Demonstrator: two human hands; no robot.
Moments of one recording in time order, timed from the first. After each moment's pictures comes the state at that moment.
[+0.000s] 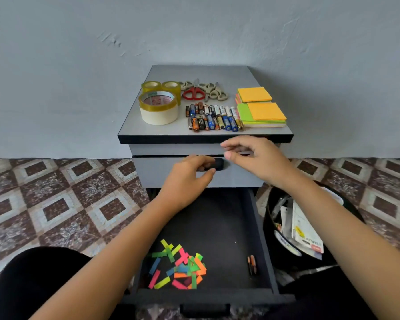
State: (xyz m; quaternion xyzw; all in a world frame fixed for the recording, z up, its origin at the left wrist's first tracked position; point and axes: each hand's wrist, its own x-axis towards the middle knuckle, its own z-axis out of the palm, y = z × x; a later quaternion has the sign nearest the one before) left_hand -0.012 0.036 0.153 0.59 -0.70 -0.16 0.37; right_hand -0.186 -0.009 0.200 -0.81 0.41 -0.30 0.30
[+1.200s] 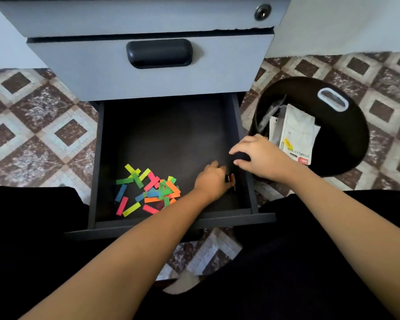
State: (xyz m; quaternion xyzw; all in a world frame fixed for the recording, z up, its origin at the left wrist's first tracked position) left_hand -0.139 0.049 -0.096 0.63 -0.69 -0.35 0.02; right_hand -0.275 0.007 -0.003 -0.85 0.49 0.06 0.21
